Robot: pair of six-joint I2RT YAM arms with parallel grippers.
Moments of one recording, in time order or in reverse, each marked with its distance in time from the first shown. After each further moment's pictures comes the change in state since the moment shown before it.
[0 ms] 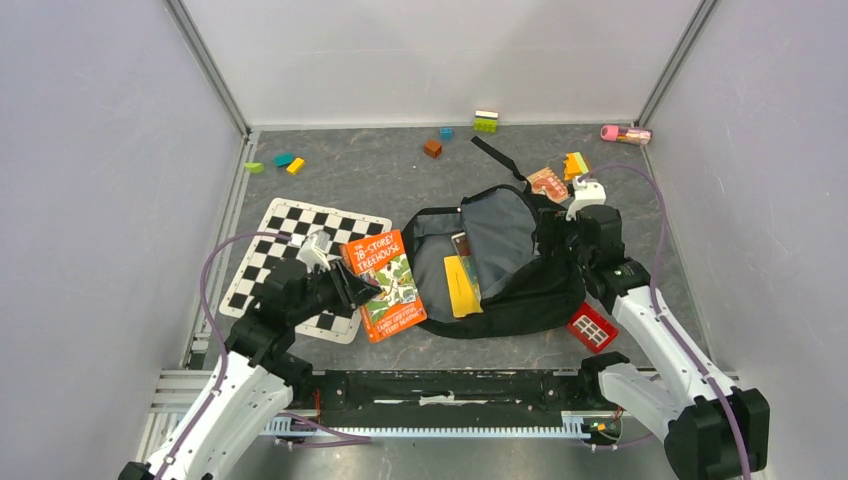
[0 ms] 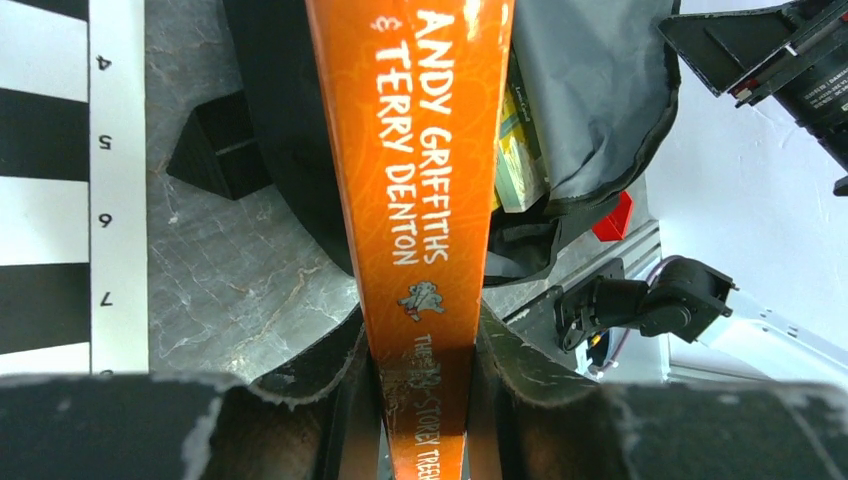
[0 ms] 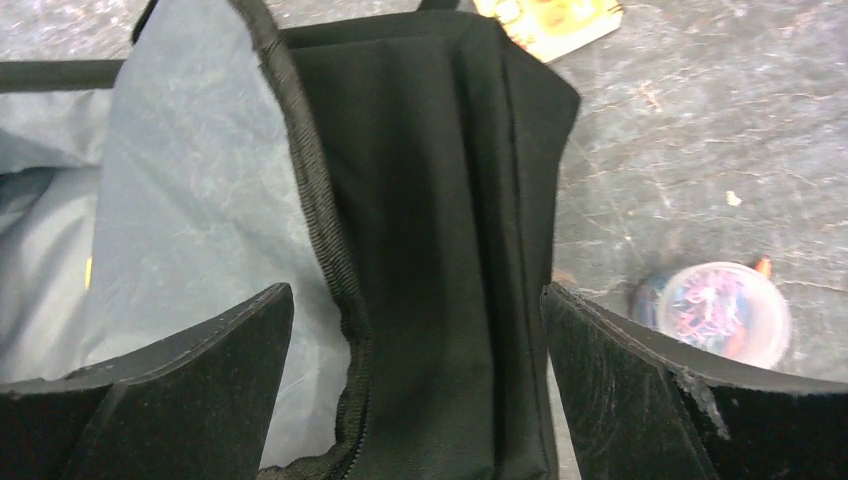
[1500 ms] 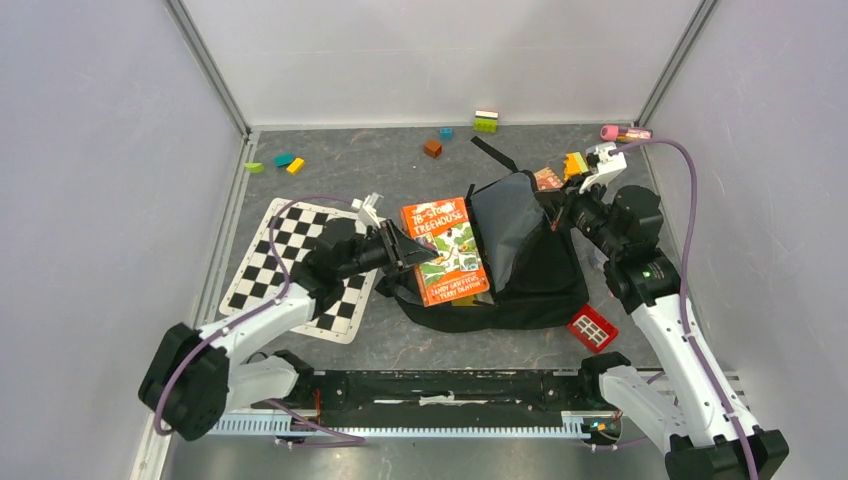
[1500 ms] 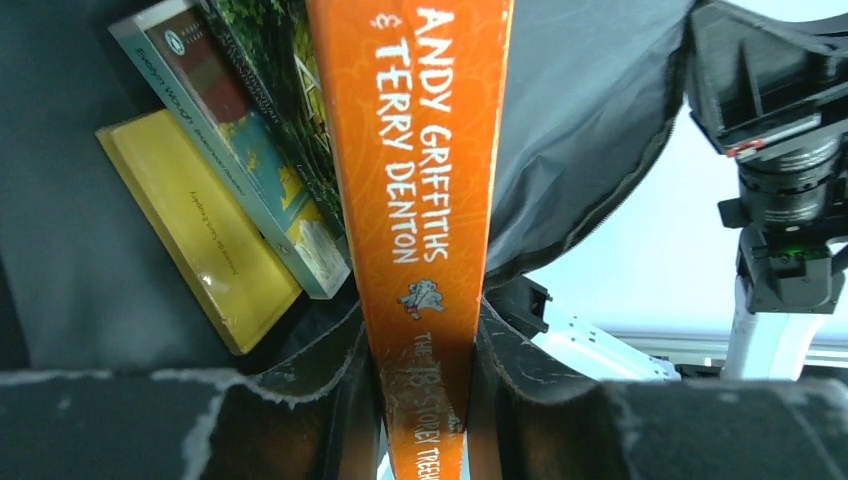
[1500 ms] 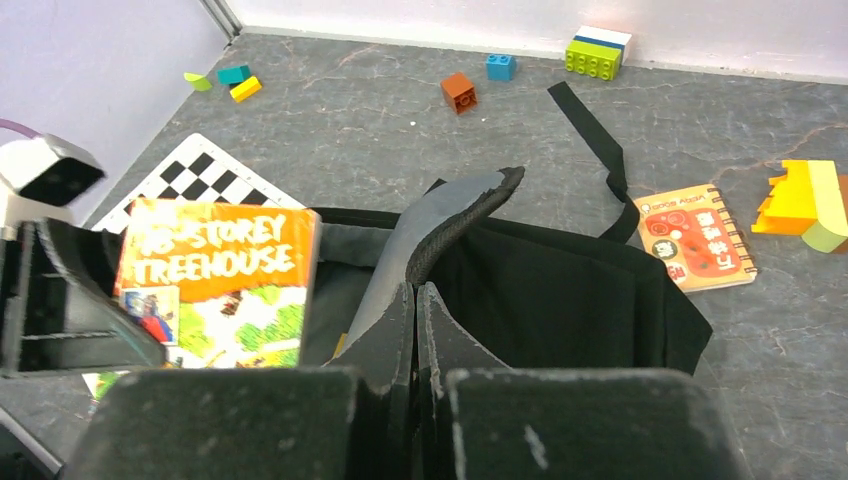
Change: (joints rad) left arm -0.130 0.629 0.072 0.792 0.183 -0.322; right arm -0.012 -0.094 0.217 0.066 -0.361 0.052
